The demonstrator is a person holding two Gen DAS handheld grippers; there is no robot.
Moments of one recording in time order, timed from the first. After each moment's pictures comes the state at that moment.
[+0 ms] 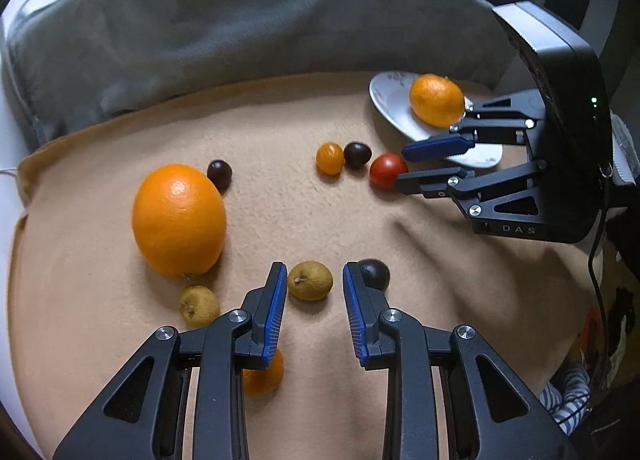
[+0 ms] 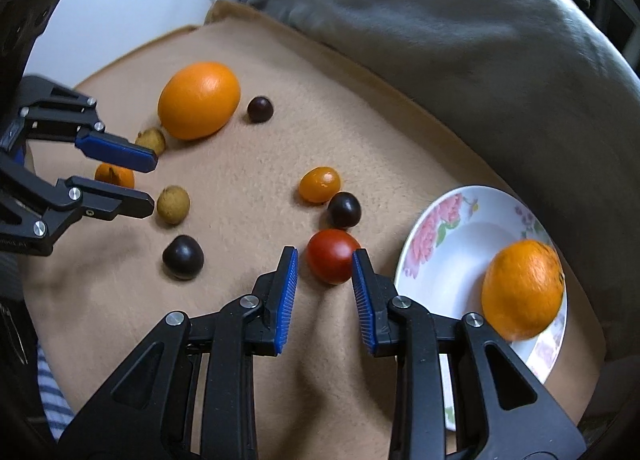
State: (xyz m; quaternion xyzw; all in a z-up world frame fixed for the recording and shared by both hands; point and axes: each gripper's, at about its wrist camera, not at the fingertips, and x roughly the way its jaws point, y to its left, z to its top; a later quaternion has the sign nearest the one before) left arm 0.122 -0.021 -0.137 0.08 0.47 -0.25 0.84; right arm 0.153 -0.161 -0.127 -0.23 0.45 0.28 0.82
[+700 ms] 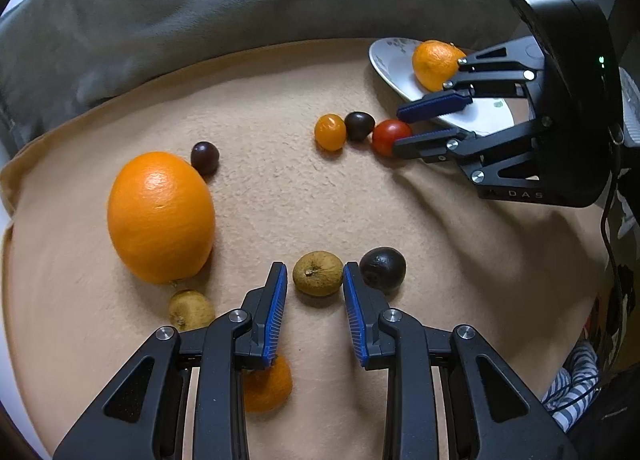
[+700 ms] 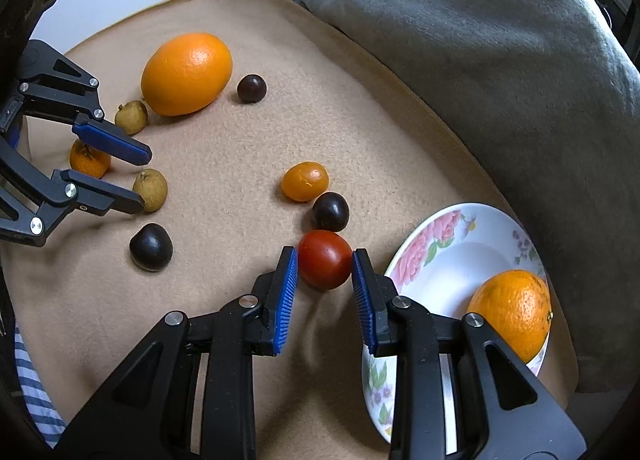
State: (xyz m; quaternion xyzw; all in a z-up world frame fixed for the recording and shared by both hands) left arm 0.139 -0.031 -0.153 0.11 0.51 -0.26 0.81; right arm 0.170 -0.151 -0.134 -0.28 0.46 0.28 0.79
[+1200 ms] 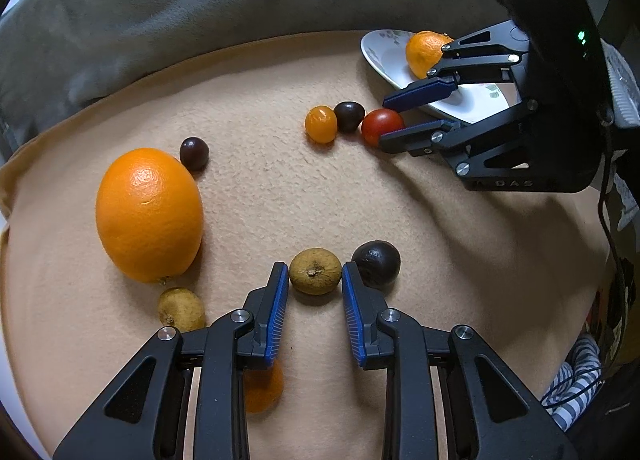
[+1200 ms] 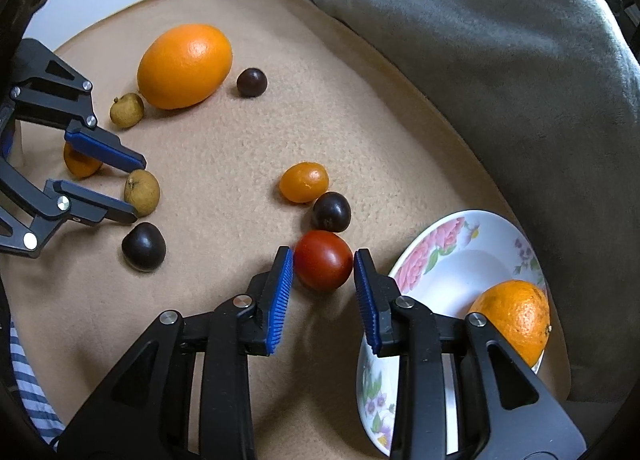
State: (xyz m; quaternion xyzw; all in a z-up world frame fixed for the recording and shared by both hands) left arm 0.144 -0.044 -0.160 0.12 0.51 -0.26 0.81; right arm 0.183 -0.136 -0.145 -0.30 0.46 0.28 0.78
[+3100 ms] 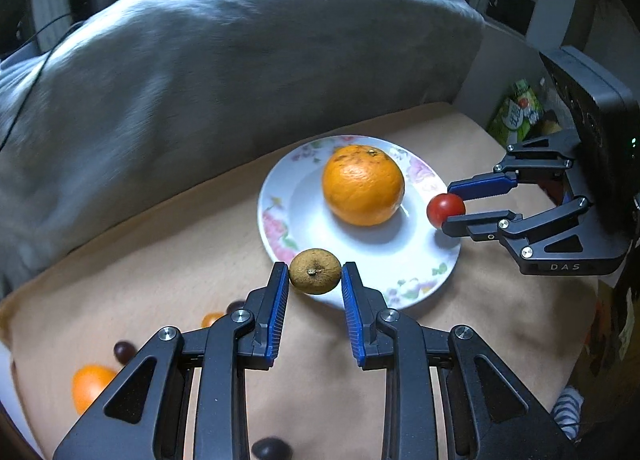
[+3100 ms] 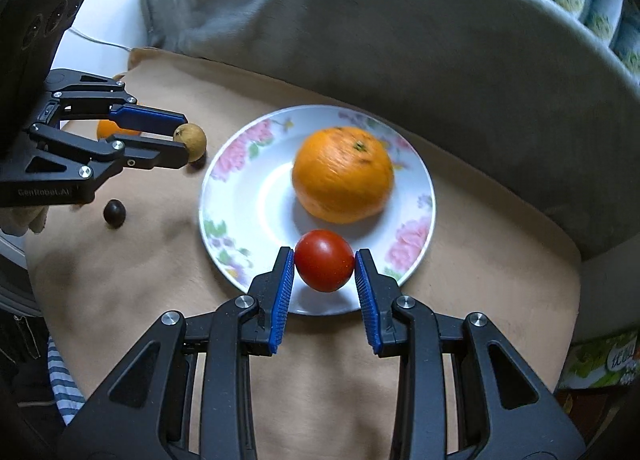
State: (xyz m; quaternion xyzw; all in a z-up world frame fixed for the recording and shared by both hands) left arm 0.179 -0.149 -0.102 0.14 0.41 -0.32 0.84; right arm 0.149 -0.325 -0.106 -0.10 0.49 0.19 0.85
